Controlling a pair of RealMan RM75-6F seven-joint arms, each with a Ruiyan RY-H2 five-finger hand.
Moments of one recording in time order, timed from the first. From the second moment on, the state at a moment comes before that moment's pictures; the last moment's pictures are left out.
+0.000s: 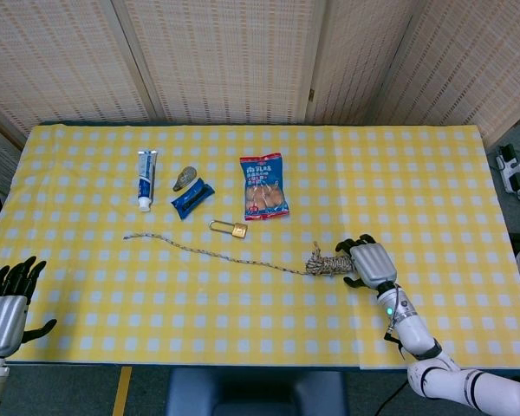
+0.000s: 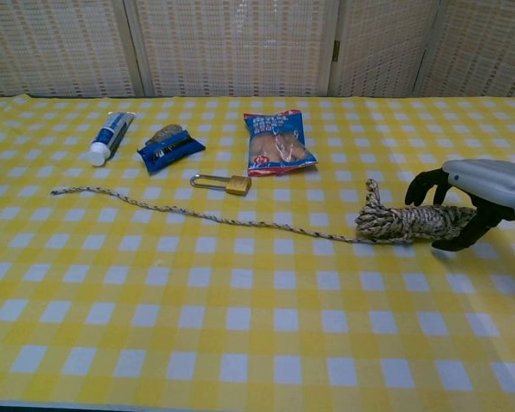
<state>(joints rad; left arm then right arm) -0.10 -1.16 -0.04 -1.59 1.45 1.45 0.15 0.53 -1.53 0.14 -1.37 -1.18 0.93 -0.24</state>
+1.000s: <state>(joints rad) -0.20 -1.16 -0.08 -1.60 1.51 1.41 0.14 0.56 -1.54 0.13 -1.34 -1.24 0.96 -0.20</state>
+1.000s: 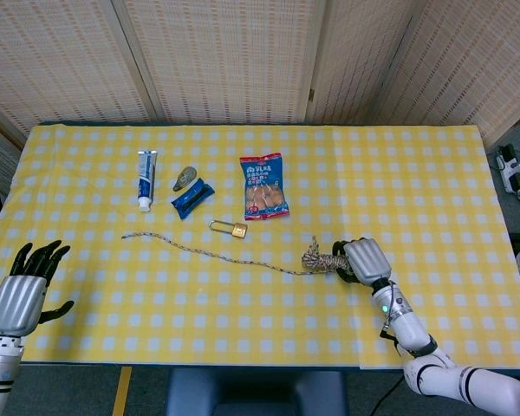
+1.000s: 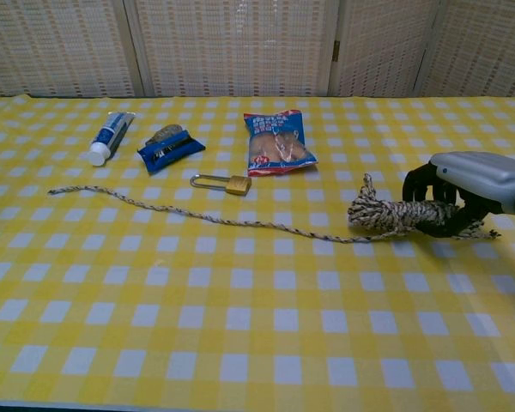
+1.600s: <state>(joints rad) -0.53 -1.33 -0.21 -1.51 1.36 1.01 0.18 0.65 -1.47 0.17 -1.39 -1.35 0.95 -0.11</state>
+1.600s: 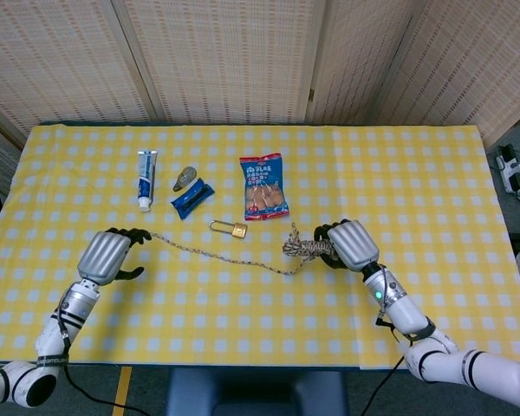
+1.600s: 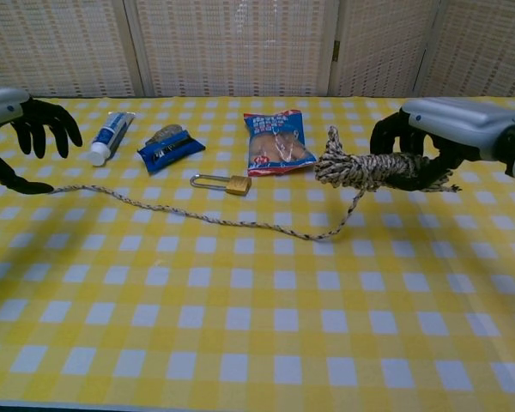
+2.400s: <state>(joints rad) -0.78 -1.59 -0.24 -1.06 1.07 0.71 0.24 0.67 -1.45 0.20 -1.45 -1.22 0.97 -0.25</state>
